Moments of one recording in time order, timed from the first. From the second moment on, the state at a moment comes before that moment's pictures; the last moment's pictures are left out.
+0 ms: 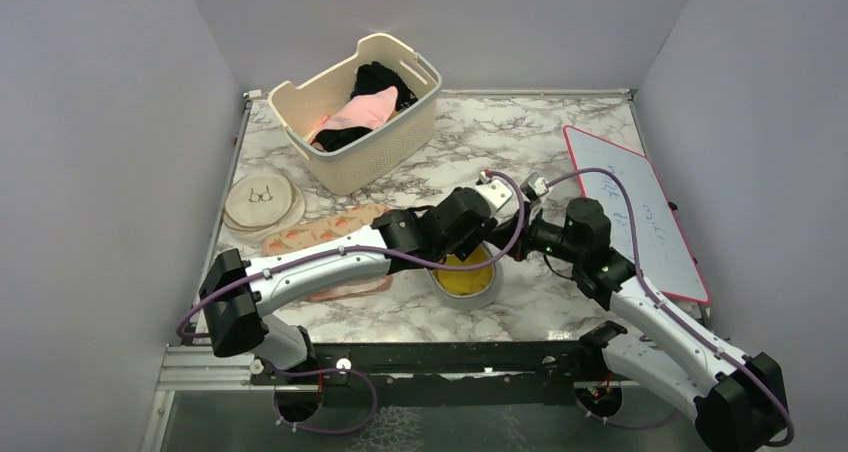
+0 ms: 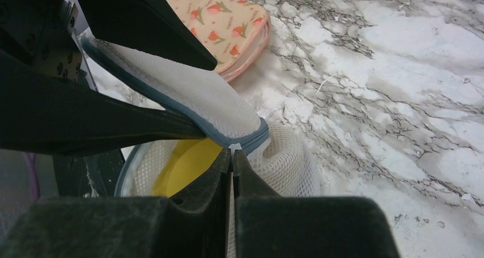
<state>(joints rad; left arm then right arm) -1.13 1.48 1.28 -0.53 -0.36 -0.12 0.49 0.86 0.49 0.11 -0.55 0.17</state>
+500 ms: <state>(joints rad) -1.13 1.42 1.28 -0.54 -0.33 -0.10 0.49 0.85 0.49 0.13 -0.53 0.18</state>
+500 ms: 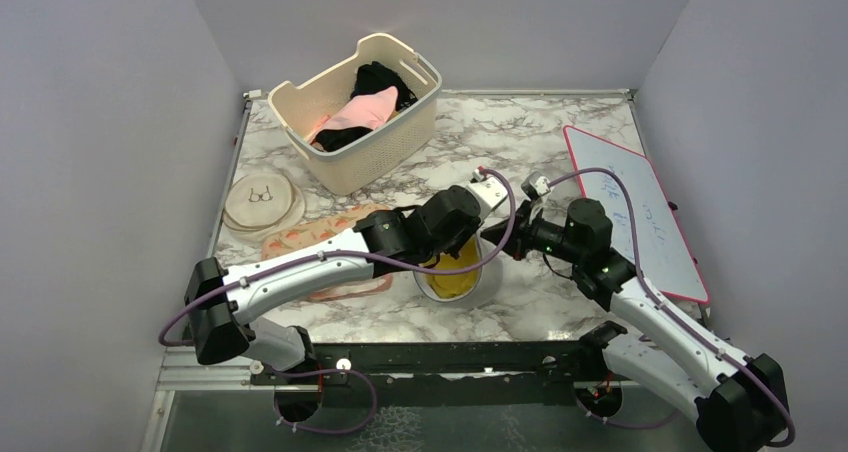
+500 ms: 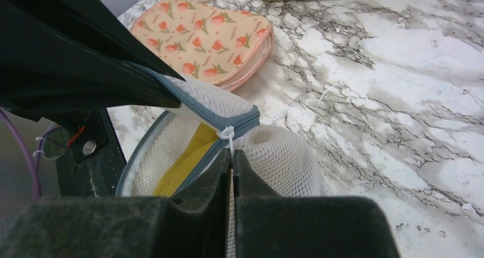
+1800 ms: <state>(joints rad) -1.13 1.37 1.20 -0.53 -0.38 -0.03 0.48 0.92 0.53 0.14 -0.62 0.16</state>
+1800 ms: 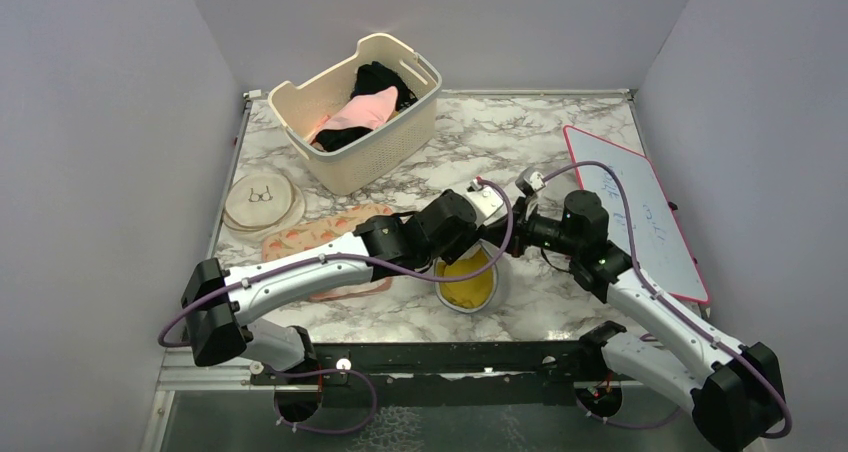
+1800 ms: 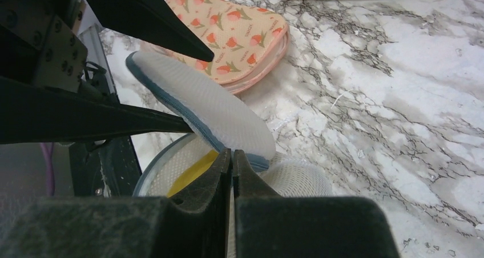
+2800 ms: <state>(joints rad) -1.17 1.26 1.20 -0.57 -0.25 0.05 0.48 1.08 0.59 0.13 -0.66 0.17</state>
